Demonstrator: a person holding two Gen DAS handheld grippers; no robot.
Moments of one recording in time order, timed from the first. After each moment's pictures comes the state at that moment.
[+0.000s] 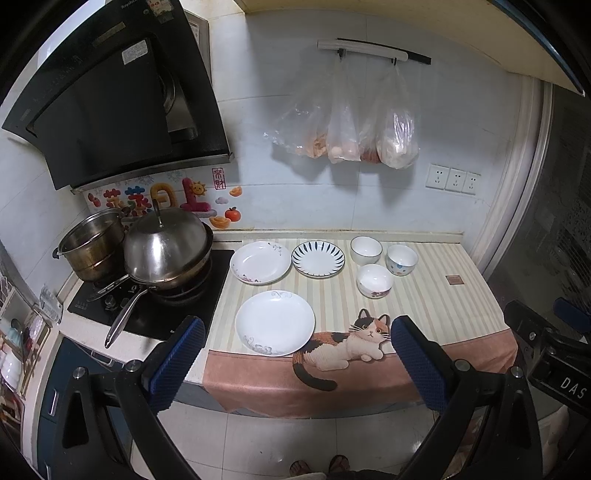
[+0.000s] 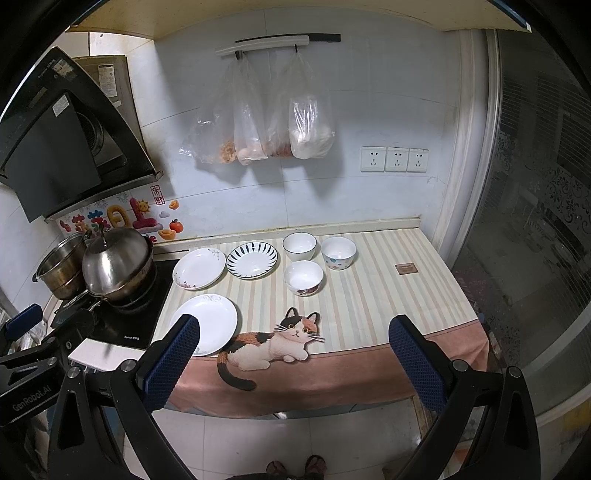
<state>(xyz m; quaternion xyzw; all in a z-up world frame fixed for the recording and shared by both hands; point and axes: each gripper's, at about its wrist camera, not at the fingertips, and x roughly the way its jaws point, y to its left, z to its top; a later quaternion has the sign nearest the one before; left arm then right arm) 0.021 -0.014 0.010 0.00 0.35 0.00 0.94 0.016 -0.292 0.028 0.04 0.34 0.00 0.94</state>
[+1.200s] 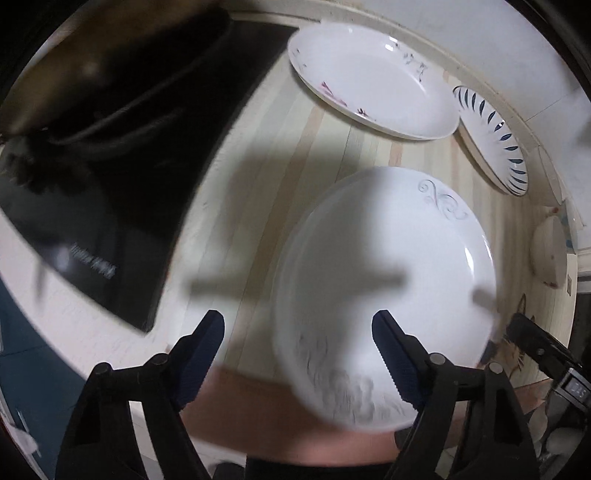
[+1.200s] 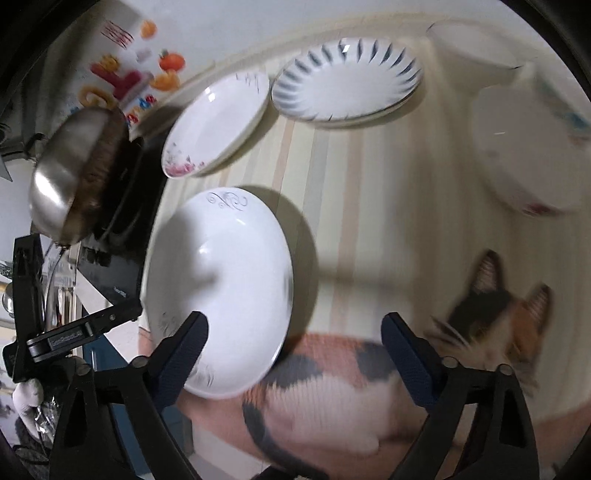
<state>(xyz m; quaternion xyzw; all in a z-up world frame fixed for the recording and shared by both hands) 0.316 0.156 -0.366 -0.15 0.66 0.05 0.74 0.398 -0.160 -0.390 0.10 0.64 0.21 0.73</state>
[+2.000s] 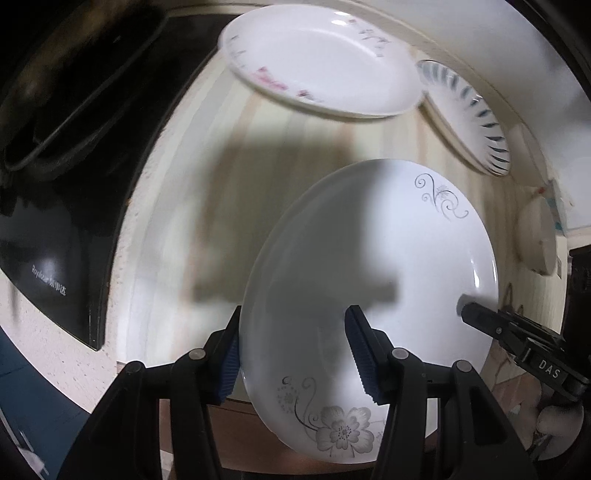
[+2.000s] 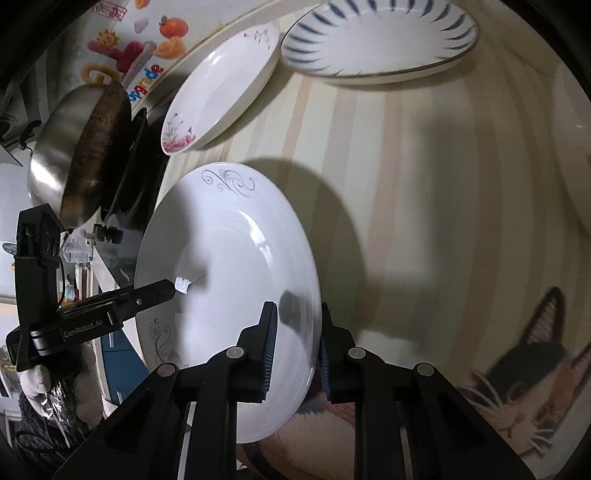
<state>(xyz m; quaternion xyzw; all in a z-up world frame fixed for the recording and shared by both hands) 0.313 0.134 -0.363 -0.14 0.66 0.00 0.73 0.418 -0.154 -0.415 0.12 0.66 0.27 0.69</state>
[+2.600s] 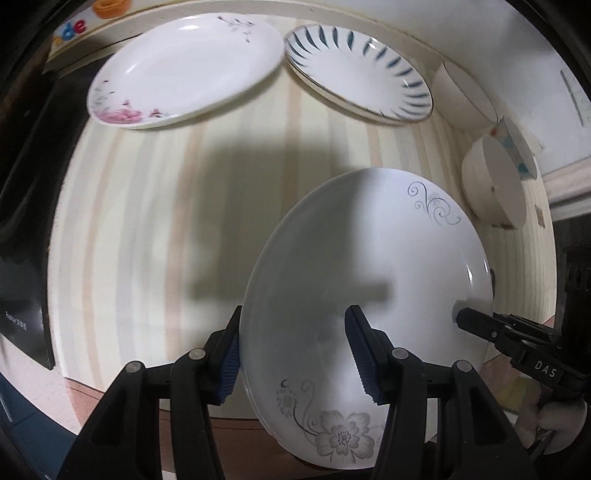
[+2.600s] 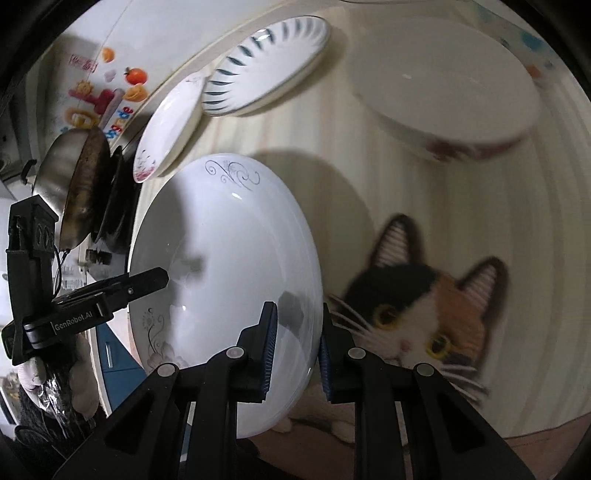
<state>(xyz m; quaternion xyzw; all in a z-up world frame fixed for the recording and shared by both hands) 0.315 0.037 -0.355 -0.08 0.67 -0.07 0.74 0.388 -0.266 -0.406 0.16 0.65 0.20 0.71</state>
